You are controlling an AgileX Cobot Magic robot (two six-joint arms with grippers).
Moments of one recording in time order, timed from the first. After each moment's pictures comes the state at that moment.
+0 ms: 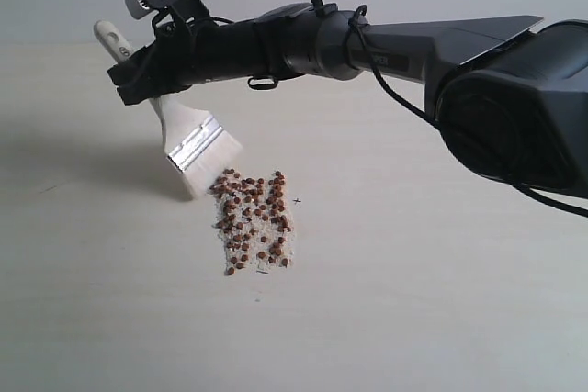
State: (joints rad) left arm -0.25 0.01 -0.02 1.69 0.02 -1.94; right arm 0.62 2.53 -2.04 1.53 0.59 -1.60
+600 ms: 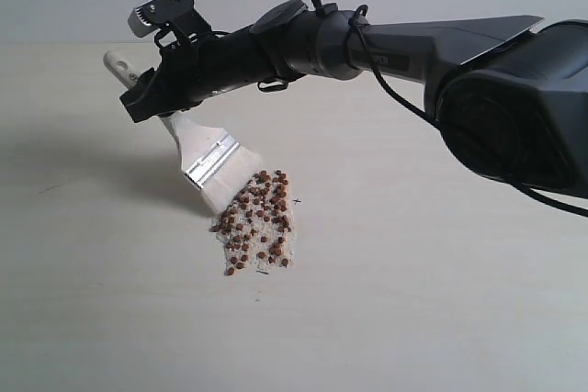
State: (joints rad) left arm -0.25 0.01 -0.02 1.69 0.02 -1.94; right arm 0.62 2.53 -2.04 1.28 0.62 -1.34
